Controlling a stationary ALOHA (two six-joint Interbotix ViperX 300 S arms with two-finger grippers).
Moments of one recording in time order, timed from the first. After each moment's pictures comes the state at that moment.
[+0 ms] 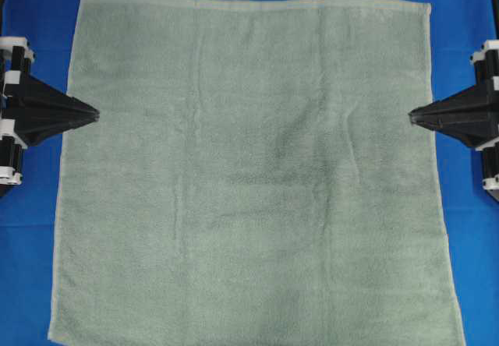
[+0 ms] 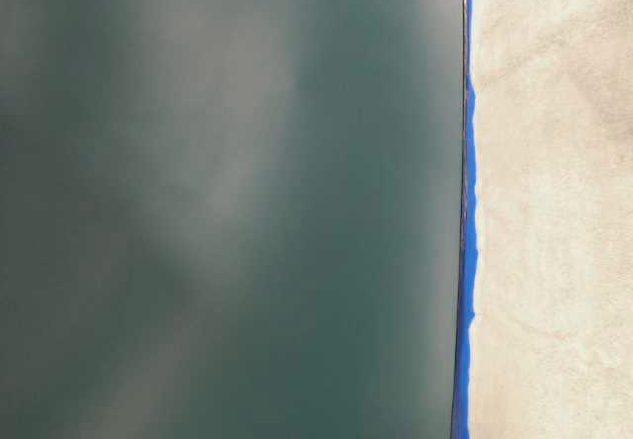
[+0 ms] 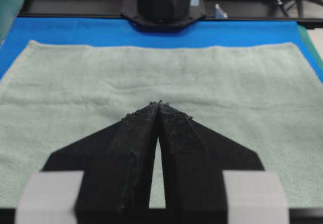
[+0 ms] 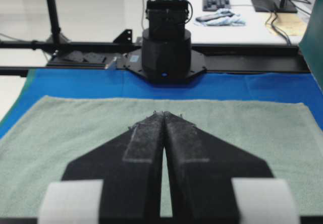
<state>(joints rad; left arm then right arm) 0.00 -0.97 1.18 0.00 -0.29 0.00 0.00 -0.97 1.18 0.00 -0.29 0.00</state>
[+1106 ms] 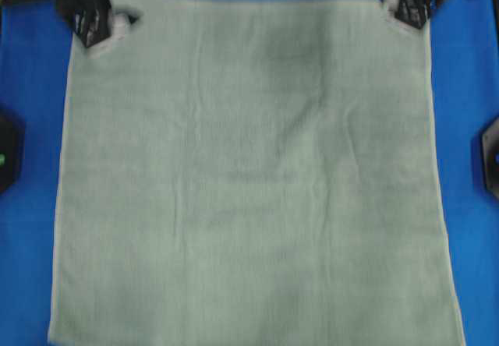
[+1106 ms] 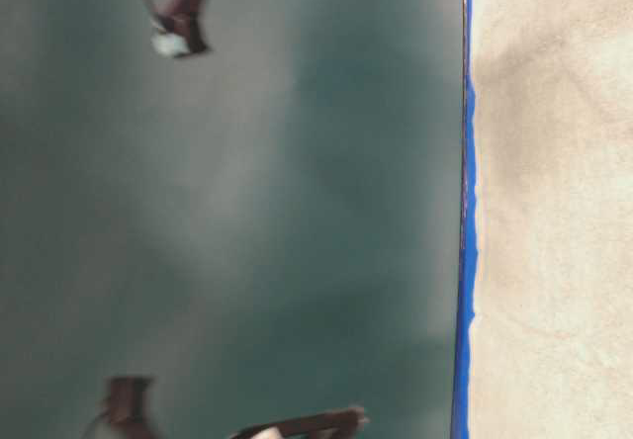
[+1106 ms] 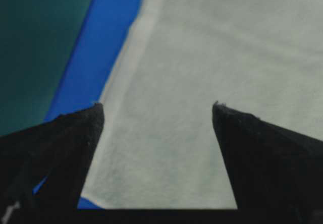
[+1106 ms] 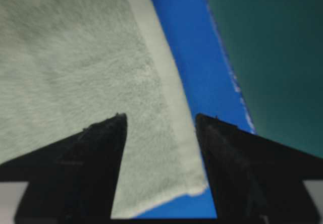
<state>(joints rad) 0.59 -0.29 0.71 0.12 0.37 0.23 -0.70 -0.15 0.62 -0.21 0.61 -0.21</state>
